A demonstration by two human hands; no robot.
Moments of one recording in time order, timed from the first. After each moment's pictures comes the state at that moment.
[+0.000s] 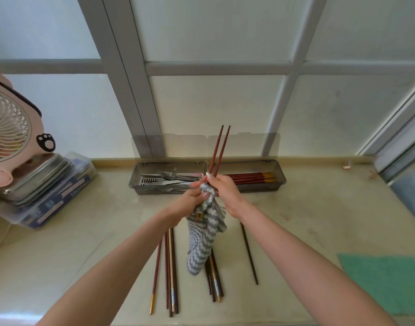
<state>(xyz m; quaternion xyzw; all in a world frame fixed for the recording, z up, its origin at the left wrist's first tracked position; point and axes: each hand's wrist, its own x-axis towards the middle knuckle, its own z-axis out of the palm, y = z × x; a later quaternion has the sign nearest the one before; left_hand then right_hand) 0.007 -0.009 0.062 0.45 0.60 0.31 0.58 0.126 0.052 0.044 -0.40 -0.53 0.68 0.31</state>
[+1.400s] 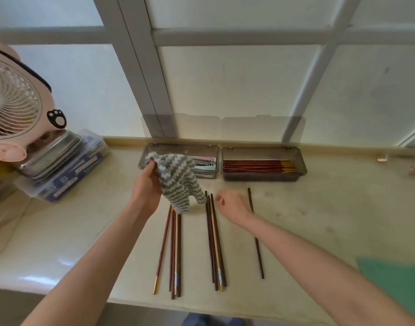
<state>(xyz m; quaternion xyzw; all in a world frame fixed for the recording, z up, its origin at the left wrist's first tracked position) -0.056 -0.020 0.051 0.11 0.57 0.64 0.50 0.139 0.060 -0.063 -0.47 -0.84 0.25 0.05</state>
